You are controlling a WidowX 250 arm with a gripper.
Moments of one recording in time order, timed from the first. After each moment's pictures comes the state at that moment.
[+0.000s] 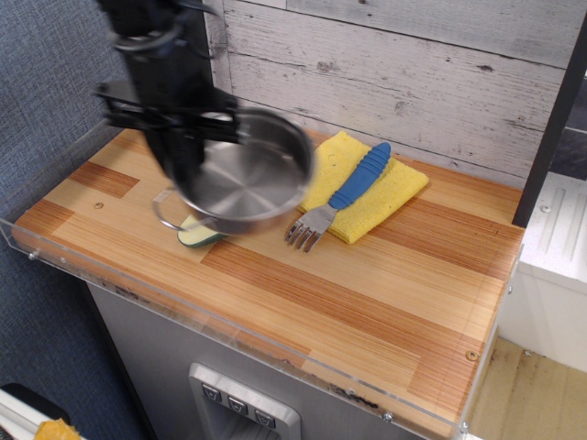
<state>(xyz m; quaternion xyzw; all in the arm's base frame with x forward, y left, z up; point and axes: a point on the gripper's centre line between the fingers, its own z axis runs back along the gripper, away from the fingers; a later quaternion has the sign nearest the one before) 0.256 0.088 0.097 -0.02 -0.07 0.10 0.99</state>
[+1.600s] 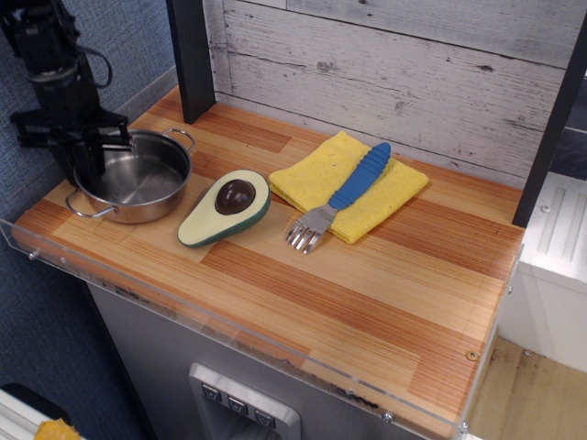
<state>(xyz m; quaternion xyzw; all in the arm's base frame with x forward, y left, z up) 0.271 0.216 0.020 0.00 0.00 0.19 0.98</state>
